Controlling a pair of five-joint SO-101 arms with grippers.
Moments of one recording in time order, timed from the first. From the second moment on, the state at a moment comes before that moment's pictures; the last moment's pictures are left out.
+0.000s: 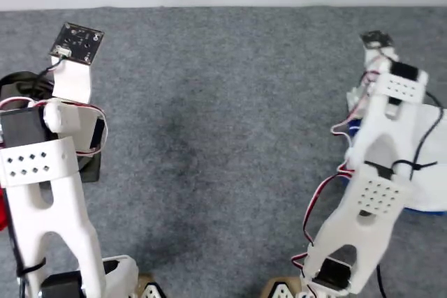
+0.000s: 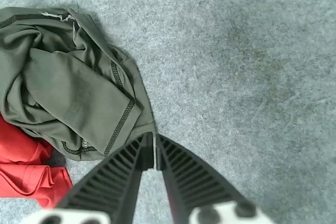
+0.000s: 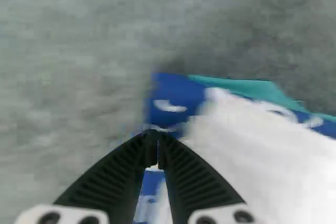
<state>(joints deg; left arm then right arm) -13.8 -22.6 2.5 99.6 -14.3 16.5 39.9 -35.5 78.4 24.4</state>
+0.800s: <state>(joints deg) -13.8 -32.6 13.1 98.9 -14.4 -2.2 4.1 -22.1 100.5 5.1</state>
